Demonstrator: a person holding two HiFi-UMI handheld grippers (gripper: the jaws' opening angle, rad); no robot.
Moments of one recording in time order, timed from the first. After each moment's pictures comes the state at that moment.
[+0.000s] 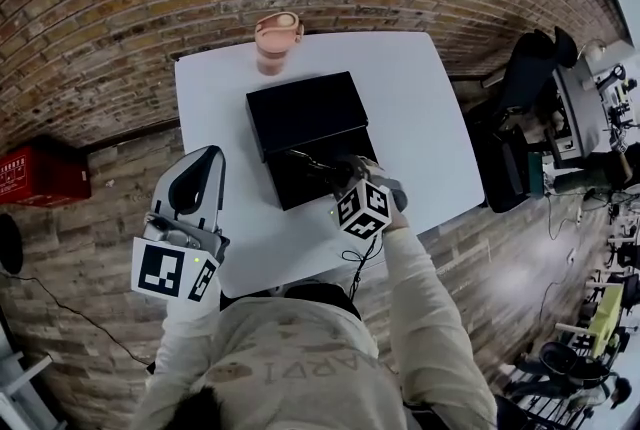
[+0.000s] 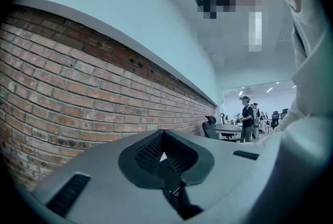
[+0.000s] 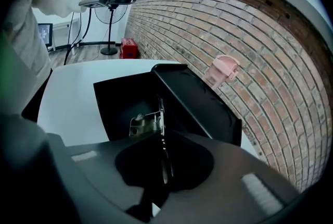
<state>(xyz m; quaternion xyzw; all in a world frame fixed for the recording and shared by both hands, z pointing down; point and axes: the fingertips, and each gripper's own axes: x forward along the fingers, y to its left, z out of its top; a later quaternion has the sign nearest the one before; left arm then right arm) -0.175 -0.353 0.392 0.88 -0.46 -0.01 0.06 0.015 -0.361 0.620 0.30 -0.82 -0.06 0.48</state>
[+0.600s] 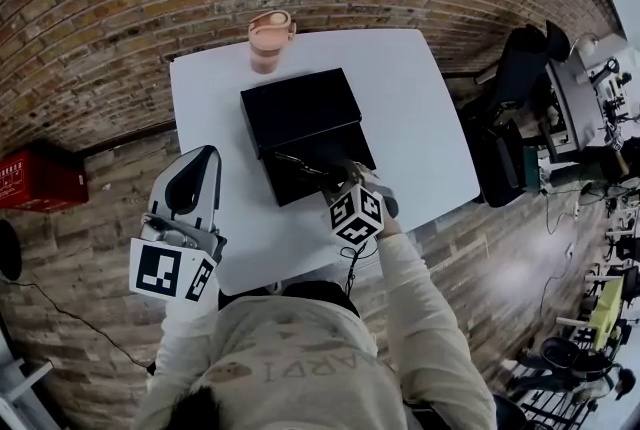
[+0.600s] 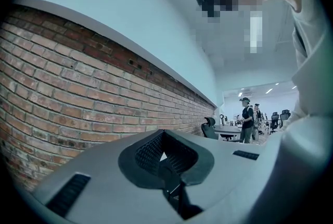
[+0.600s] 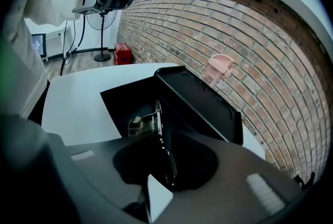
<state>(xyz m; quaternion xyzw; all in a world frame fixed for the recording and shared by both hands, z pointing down) -0.173 -0.342 0.388 0.88 -0.46 -0.02 0.05 0.011 -0.339 0.616 0.34 -0.82 -0.02 0.46</state>
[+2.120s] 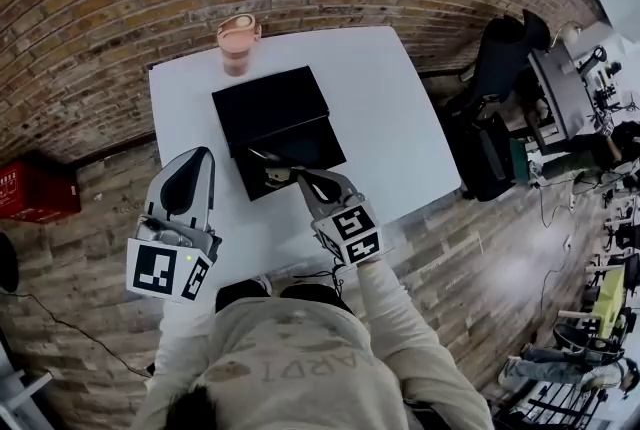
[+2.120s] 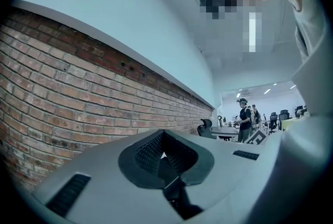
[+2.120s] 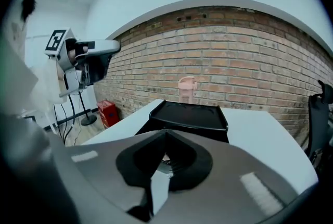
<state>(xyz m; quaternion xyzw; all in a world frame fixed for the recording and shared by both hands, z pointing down) -0.120 -0.316 0.373 0.89 -0.46 -0.03 0.05 0.032 -0.301 0.534 0.45 -0.86 0.13 0.20</state>
